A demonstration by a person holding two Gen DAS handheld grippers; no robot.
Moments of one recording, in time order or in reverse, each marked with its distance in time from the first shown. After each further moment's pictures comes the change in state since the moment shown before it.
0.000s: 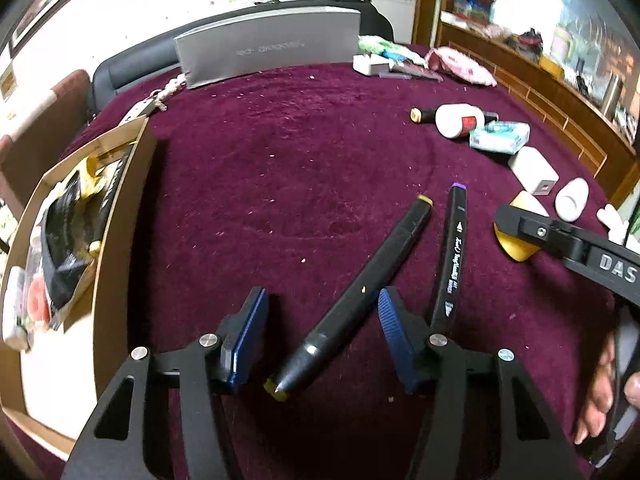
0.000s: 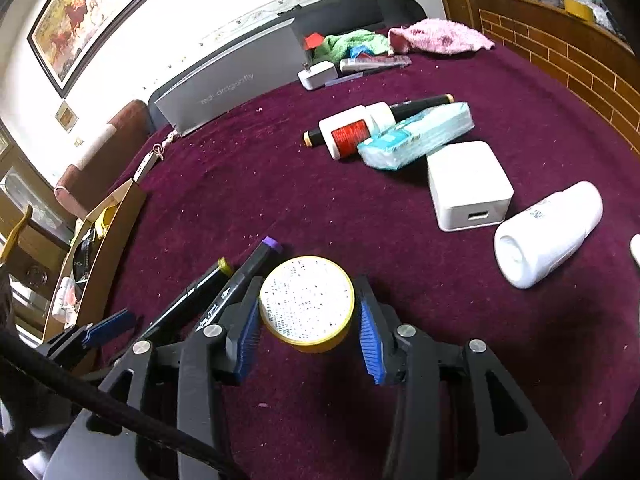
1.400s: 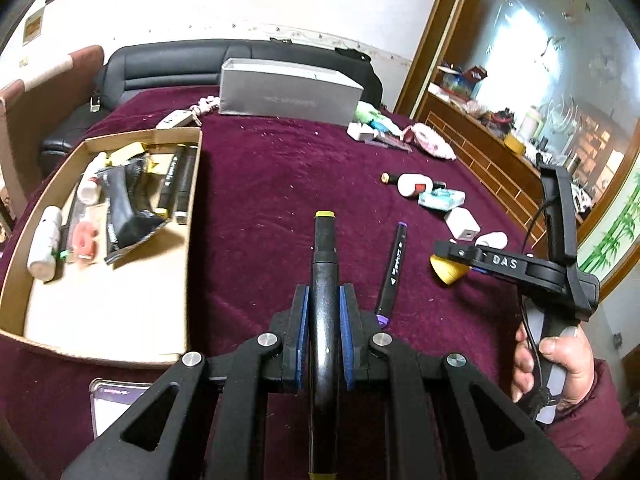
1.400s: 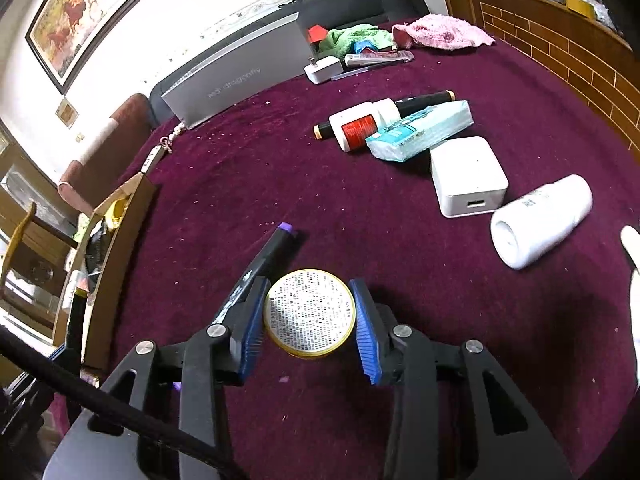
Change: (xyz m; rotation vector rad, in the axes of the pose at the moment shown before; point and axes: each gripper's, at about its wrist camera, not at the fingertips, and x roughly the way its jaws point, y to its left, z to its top) left arm -0.103 0.055 -0.044 -0.197 -0.190 -0.200; right arm -0.017 0.009 -0.002 0.009 0.042 0.012
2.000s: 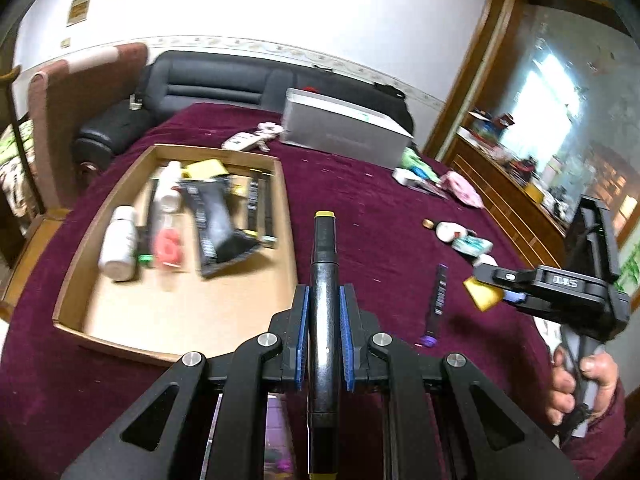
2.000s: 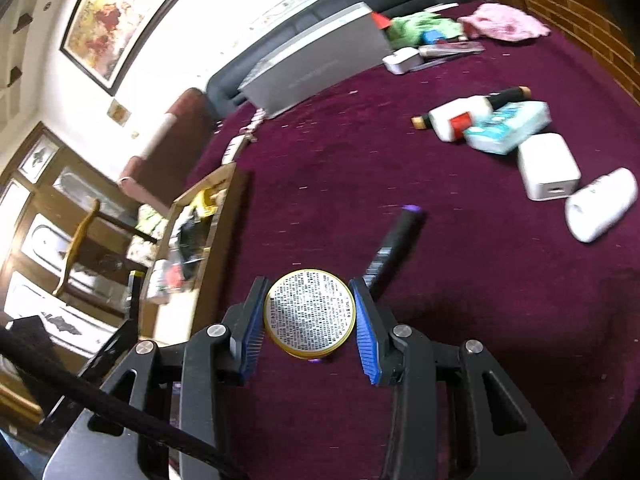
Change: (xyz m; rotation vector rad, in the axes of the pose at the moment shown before) left arm -0.048 0.073 0.004 -0.126 -0.106 0.073; right arm -0.020 0.056 0.004 0.022 0.072 0.255
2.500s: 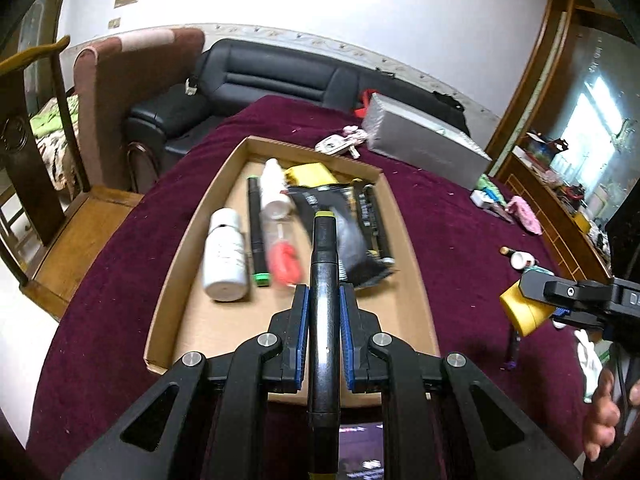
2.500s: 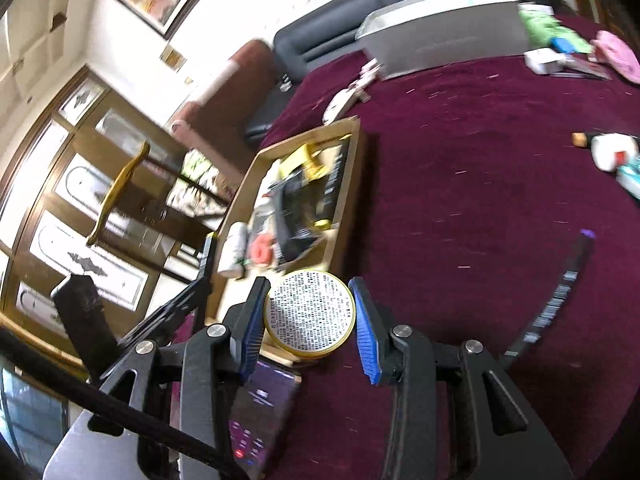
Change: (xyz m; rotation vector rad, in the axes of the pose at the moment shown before) left arm 0.016 0.093 0.015 -0.100 0.019 0.137; right arm 0.074 0.122 0.002 -0.164 0.153 0.141
